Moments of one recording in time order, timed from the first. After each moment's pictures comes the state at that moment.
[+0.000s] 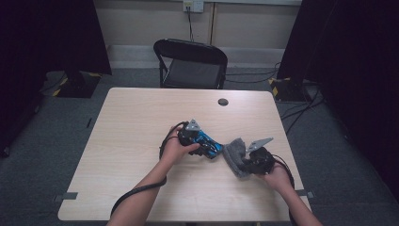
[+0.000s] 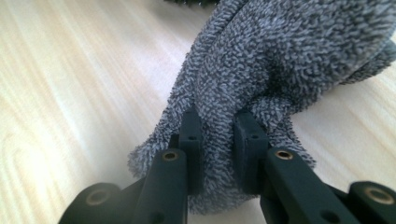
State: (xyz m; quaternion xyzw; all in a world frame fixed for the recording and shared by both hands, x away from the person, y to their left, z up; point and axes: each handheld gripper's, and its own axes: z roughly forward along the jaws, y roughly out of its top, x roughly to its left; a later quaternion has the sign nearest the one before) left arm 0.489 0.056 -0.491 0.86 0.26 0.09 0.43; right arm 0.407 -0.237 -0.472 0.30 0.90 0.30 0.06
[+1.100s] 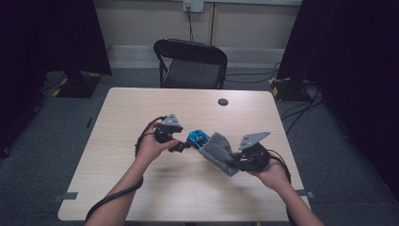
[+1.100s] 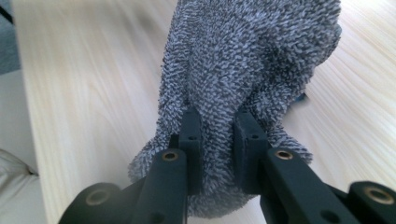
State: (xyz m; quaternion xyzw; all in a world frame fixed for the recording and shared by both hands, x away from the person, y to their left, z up) left arm 0.464 0.132 -0.438 0.85 0.27 0.10 0.44; right arm 0.382 -0.191 -0.399 0.22 0.91 0.36 0.06
